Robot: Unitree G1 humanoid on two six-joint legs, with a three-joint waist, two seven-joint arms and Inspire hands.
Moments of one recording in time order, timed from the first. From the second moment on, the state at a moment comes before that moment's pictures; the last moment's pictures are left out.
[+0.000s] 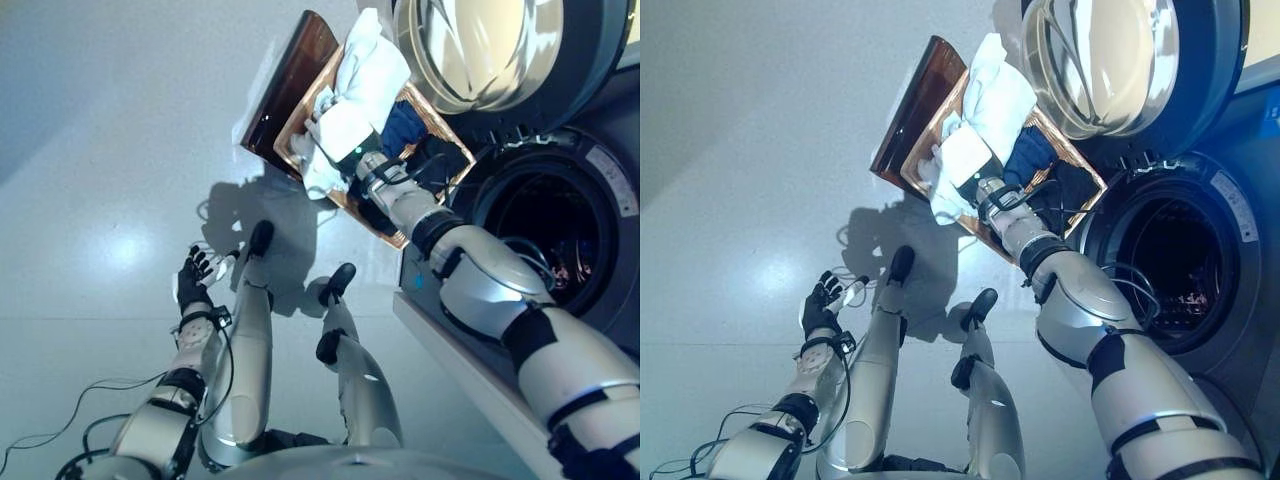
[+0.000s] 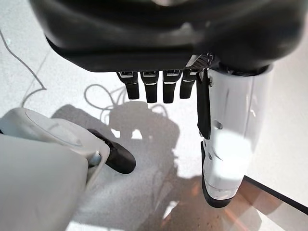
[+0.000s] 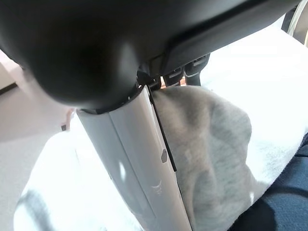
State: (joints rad) left arm -0.36 0.23 -0.20 1.04 -0.61 -0.40 0.31; right arm -1.27 -0.27 1.05 1.28 -0.96 0.05 -0.48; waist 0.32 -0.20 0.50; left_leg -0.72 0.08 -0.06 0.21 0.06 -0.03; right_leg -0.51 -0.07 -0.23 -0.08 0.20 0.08
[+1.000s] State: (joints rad) left arm -0.36 0.23 -0.22 0.98 -0.64 -0.40 0.29; right arm -1.34 -0.31 1.05 1.29 -0.94 0.05 -0.50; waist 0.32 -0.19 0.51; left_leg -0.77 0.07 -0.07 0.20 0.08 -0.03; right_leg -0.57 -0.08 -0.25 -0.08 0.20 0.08
